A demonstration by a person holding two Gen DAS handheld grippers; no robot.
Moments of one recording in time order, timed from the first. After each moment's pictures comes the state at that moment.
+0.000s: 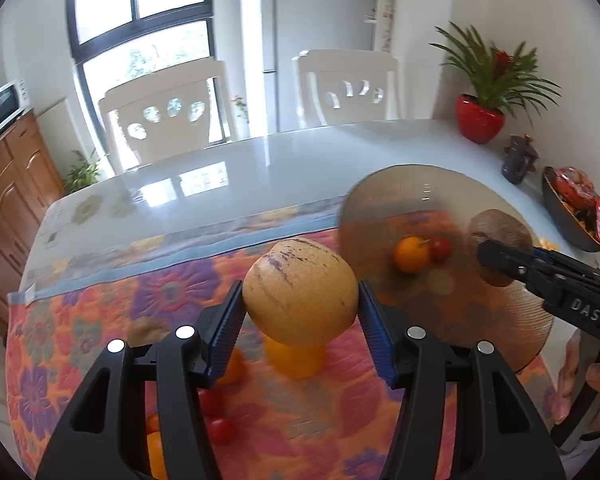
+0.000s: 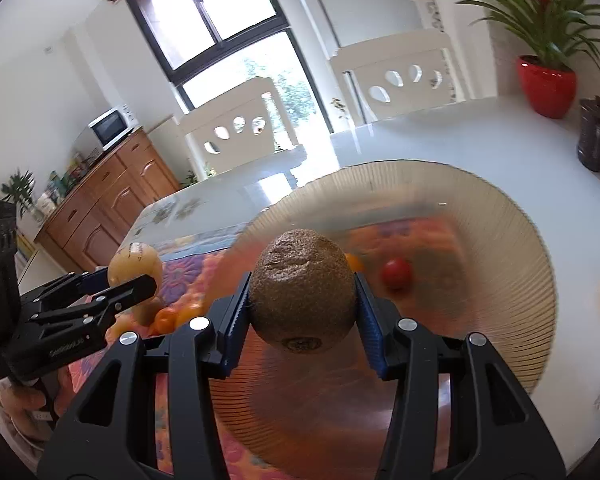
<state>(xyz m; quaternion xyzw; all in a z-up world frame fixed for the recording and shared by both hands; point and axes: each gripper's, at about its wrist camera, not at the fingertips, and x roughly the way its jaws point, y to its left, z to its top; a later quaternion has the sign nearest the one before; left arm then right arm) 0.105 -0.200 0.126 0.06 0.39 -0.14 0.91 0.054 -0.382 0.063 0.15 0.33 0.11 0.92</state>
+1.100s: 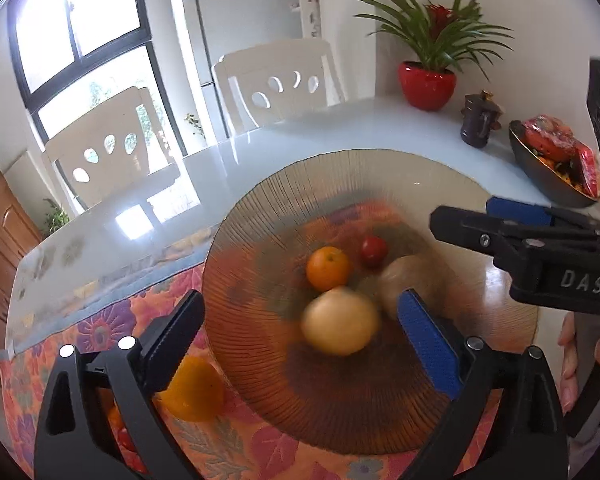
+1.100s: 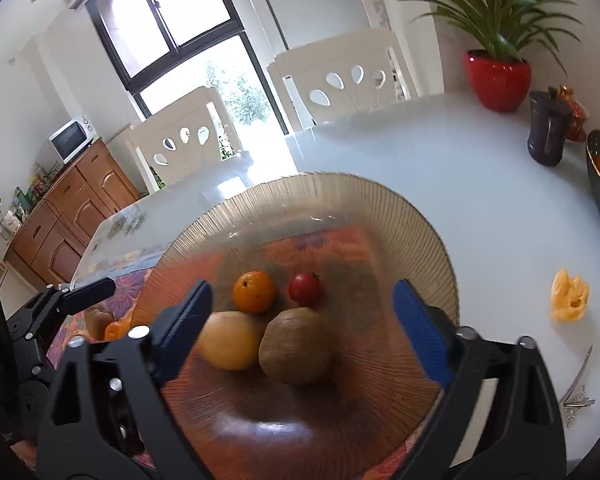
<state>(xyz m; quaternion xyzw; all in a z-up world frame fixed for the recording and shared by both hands) 0.106 -0.297 0.106 0.14 0.38 -0.19 0.89 0.056 -0.431 0.063 0.15 0.34 0.05 0.93</state>
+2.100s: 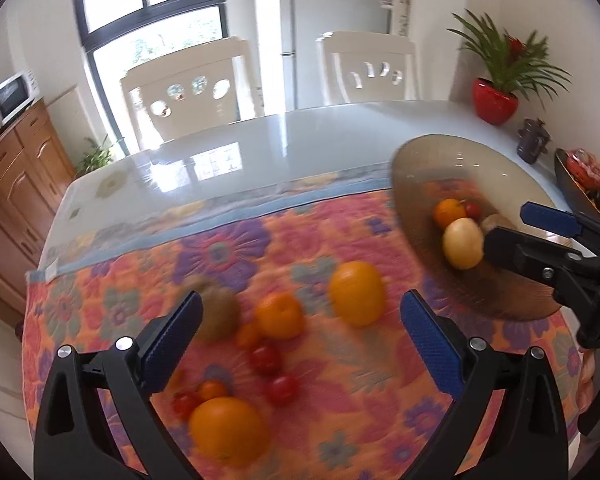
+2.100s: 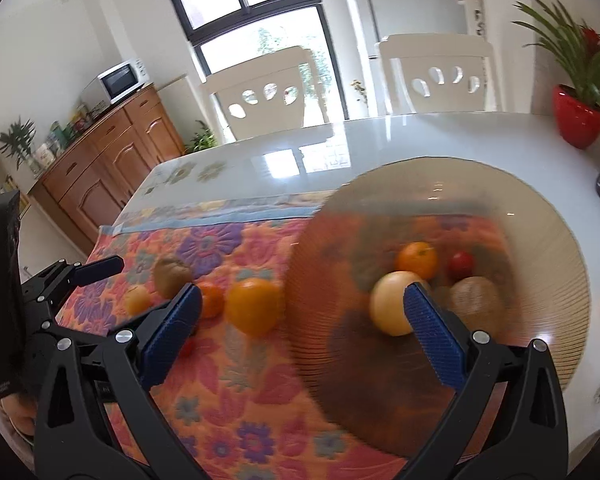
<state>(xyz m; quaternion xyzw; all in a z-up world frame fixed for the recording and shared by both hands) 0.088 -0.134 0.114 0.06 0.42 -0.11 0.90 0.055 -0.287 0.079 0.08 0.37 0.13 0.92</state>
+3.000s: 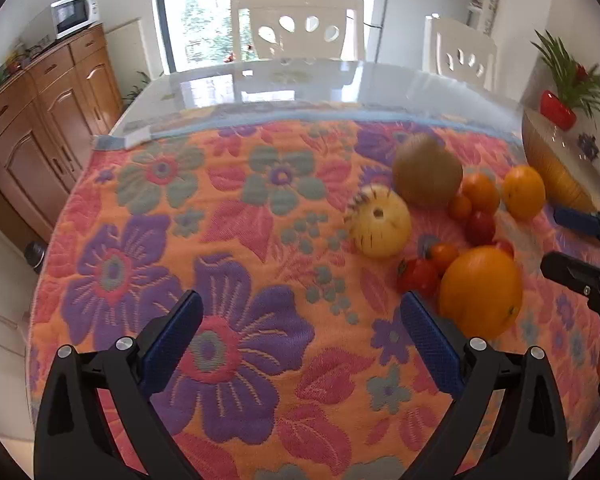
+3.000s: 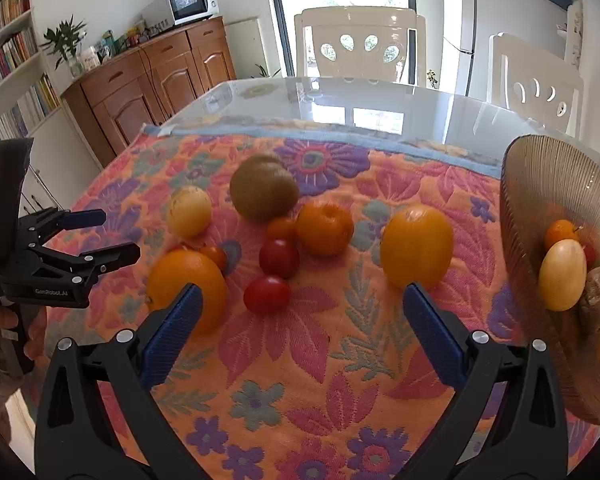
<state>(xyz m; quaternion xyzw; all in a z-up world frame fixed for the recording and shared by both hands) 0.046 0.042 0.032 0.01 0.46 -0.04 0.89 0.038 -0.157 0.005 -0.04 0.39 0.21 0.89</state>
